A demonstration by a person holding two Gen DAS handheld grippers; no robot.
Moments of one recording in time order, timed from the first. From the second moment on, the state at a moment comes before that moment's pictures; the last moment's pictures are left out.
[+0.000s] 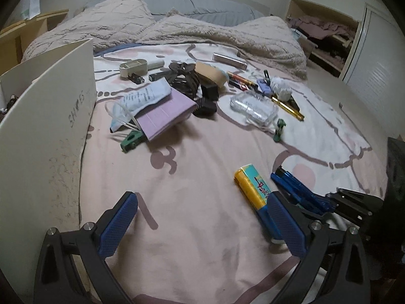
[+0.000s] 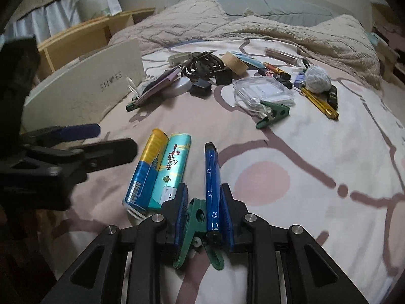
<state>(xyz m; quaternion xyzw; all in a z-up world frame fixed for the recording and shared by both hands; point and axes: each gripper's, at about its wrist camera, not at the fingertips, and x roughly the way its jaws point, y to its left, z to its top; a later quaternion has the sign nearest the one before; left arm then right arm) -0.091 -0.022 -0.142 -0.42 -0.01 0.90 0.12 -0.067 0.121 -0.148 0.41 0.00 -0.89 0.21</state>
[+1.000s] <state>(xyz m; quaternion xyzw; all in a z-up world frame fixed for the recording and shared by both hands) -0.090 -0.010 -0.150 -0.44 0.09 0.89 0.10 -0.050 0.161 -0.119 0.39 0.04 -0.91 0.14</state>
